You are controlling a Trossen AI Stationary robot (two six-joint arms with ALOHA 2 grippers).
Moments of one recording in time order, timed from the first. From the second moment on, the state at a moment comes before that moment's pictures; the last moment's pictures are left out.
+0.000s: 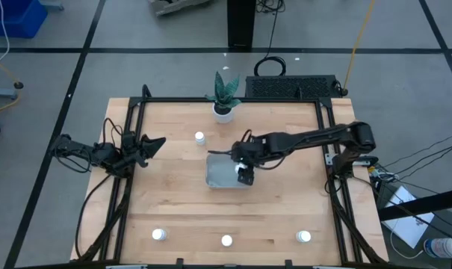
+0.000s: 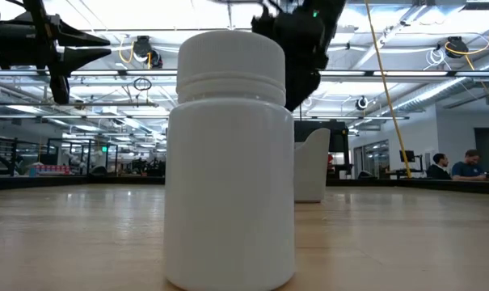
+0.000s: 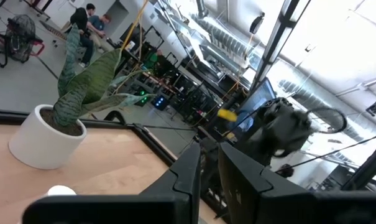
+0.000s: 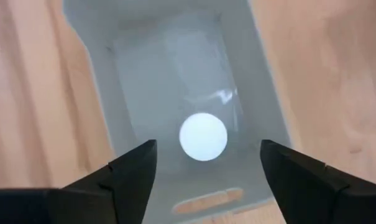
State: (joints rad) left arm -0.30 0.03 0.01 0.32 -0.68 -0.54; right arm 0.03 1.73 1.40 -0.81 0.08 0.30
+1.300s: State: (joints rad) left arm -0.30 0.03 0.01 0.35 -0.73 -0.56; right arm 0.06 0.41 0.05 0.25 0.05 0.35
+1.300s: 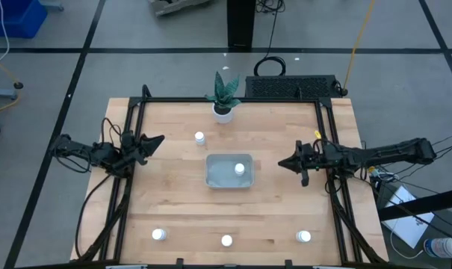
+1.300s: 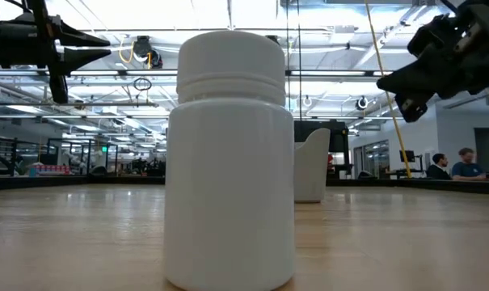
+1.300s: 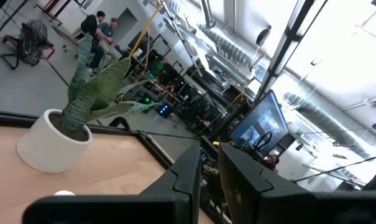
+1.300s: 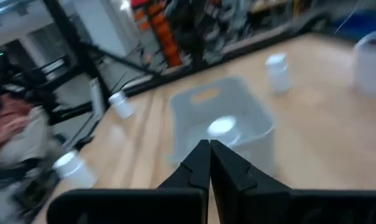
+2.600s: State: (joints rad) left arm -0.07 0.58 0.47 0.27 -0.67 -0.59; right arm 0.06 0.22 0.02 0.19 0.16 0.28
